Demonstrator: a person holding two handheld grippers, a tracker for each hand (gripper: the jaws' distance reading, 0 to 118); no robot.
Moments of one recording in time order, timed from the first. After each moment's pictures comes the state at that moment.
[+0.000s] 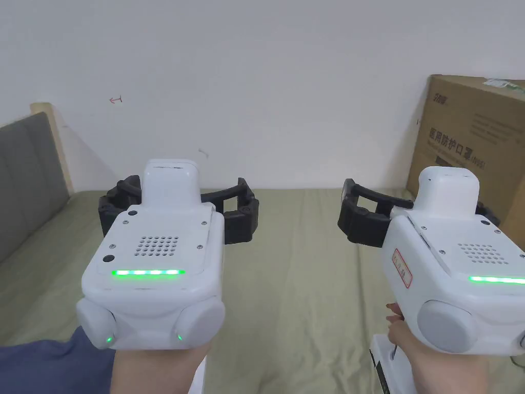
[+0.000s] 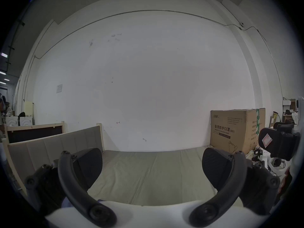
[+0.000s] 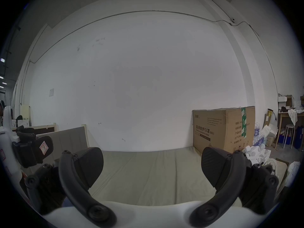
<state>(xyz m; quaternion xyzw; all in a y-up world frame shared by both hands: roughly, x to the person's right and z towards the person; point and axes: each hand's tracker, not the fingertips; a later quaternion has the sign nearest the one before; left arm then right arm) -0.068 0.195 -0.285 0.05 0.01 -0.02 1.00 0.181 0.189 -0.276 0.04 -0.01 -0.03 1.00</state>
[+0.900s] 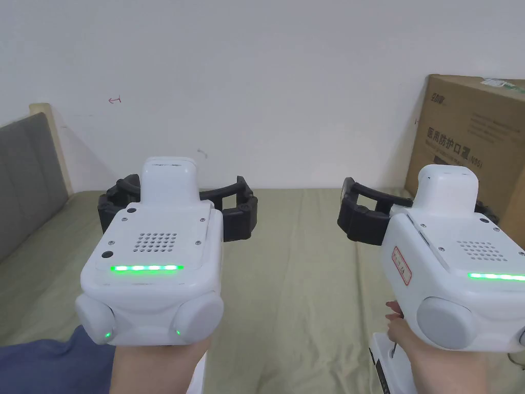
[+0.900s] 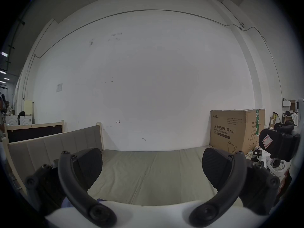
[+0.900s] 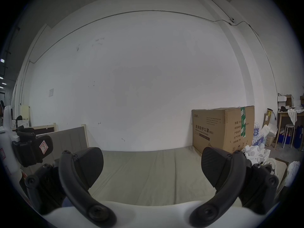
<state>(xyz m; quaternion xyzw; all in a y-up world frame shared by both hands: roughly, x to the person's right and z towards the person) -0.067 0.197 -0.284 0.05 0.01 -0.02 1.00 0.183 0.191 -0.272 0.04 -0.01 -0.04 1.00</state>
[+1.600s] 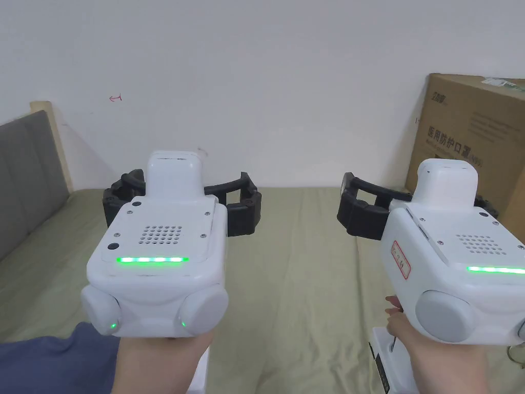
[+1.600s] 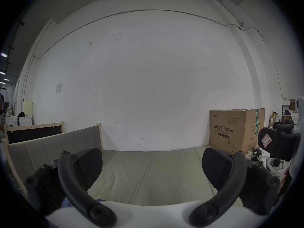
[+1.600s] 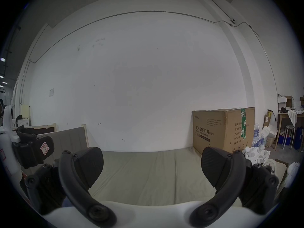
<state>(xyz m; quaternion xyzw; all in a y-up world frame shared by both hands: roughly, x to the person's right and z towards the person) -0.065 0.199 -0.285 0.04 0.00 -0.02 1.00 0.181 0.194 -0.273 0.05 -0.01 -0.03 1.00</state>
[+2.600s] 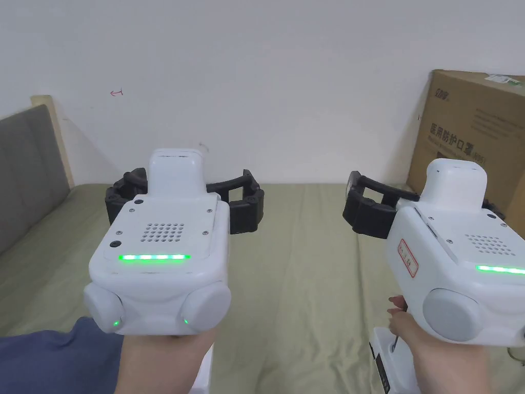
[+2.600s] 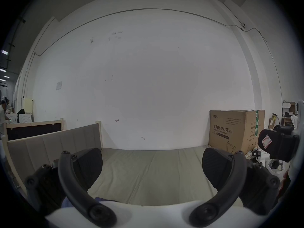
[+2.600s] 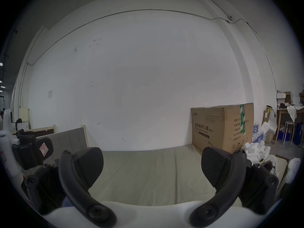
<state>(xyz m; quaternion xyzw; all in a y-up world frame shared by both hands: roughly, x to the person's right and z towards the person) -0.065 0.196 -0.285 0.04 0.00 -0.01 1.00 0.184 0.190 -0.273 0.04 -0.02 -0.05 1.00</state>
